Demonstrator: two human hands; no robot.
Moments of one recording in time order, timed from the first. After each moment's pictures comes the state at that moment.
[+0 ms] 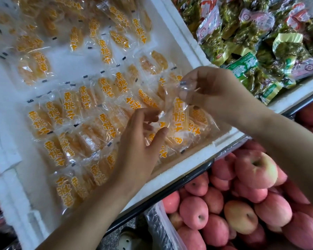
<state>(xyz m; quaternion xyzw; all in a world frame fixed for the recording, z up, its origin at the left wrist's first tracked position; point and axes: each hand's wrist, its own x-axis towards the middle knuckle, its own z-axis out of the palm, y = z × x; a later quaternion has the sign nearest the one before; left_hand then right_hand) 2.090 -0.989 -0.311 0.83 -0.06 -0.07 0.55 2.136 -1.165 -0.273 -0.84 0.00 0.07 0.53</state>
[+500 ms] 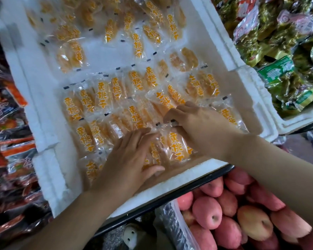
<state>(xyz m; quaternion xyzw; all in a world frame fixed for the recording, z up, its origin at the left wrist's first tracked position) 2.069 -0.904 -0.334 0.95 -0.25 -0.05 0.17 2.123 -1.103 -0.314 -0.95 -0.29 0.02 0.13</state>
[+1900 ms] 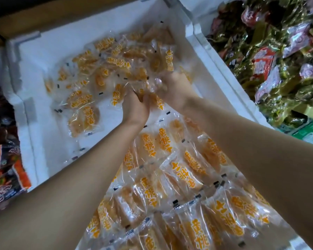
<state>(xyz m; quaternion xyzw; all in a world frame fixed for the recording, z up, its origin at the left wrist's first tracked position) 2.333 -0.933 -0.330 0.88 0.09 0.03 0.46 2.358 -1.052 -0.320 -0.94 -0.08 -0.03 0.33</state>
